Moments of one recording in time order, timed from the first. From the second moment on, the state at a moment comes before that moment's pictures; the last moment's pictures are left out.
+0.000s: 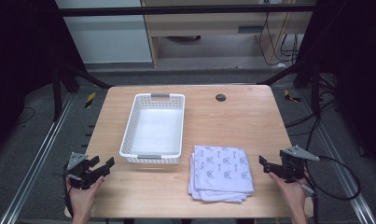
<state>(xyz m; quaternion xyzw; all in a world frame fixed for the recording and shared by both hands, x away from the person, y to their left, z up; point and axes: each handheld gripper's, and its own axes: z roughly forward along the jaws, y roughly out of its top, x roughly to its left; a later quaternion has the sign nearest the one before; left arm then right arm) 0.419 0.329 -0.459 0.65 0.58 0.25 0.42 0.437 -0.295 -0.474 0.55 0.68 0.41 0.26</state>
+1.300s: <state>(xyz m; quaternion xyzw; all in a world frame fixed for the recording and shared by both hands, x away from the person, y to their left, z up) 0.400 0.274 -0.443 0.70 0.50 0.25 0.44 0.424 -0.252 -0.451 0.49 0.70 0.45 0.25</state>
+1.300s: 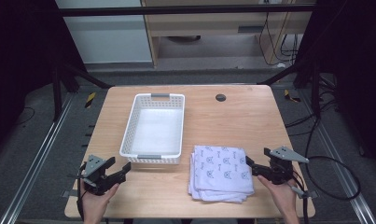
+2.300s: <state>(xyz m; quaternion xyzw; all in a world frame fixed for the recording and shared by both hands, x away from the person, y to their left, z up) 0.400 0.202 -0.420 0.73 0.44 0.22 0.47 0.439 -0.238 -0.418 0.46 0.70 0.48 0.24</state>
